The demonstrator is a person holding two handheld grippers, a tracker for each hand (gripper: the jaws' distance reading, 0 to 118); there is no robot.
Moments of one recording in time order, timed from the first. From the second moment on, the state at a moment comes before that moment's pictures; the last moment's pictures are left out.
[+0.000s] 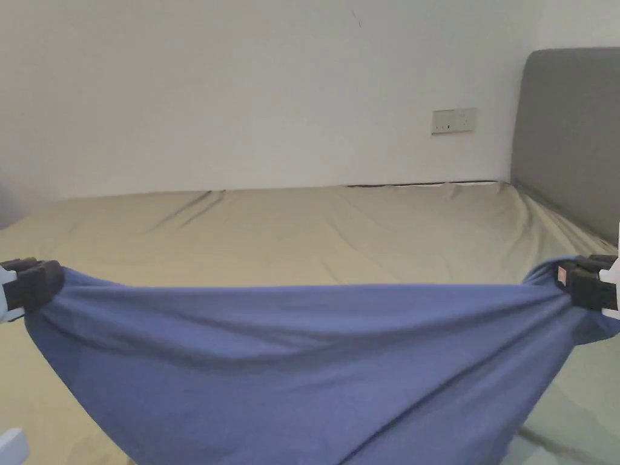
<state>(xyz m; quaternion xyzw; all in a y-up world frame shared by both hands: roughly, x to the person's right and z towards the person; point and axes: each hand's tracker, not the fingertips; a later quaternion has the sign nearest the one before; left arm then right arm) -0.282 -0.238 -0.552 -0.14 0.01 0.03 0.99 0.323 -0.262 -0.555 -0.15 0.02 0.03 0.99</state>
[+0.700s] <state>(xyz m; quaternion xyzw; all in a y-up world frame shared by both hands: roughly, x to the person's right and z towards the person) -0.262 -0.077 -0.769 -0.04 0.07 -0.01 1.00 0.304 -0.077 -0.750 -0.04 -0.08 0.08 0.99</state>
